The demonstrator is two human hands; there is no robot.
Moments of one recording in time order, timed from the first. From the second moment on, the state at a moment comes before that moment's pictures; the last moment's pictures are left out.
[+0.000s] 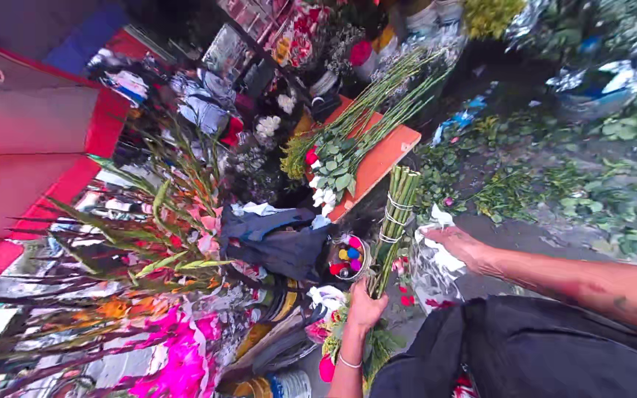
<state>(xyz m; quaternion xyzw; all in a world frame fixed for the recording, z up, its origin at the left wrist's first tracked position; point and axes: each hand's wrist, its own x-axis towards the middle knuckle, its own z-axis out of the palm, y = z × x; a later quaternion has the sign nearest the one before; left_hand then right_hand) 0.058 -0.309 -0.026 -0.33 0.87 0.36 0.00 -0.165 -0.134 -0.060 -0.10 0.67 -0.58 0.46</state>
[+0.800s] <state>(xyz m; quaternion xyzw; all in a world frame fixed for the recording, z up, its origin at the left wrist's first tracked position) -0.152 -0.220 -0.033 0.18 0.93 0.27 0.17 -0.157 0.020 -0.030 -0.13 0.80 -0.50 0.30</state>
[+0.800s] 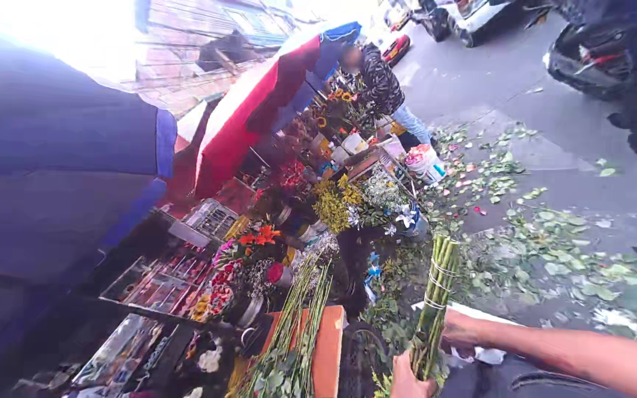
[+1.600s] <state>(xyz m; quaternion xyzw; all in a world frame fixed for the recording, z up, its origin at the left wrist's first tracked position) -0.152 -0.232 -0.074 0.17 0.90 0.35 0.21 -0.185 0.058 -0.067 -0.10 0.92 -0.34 0.15</state>
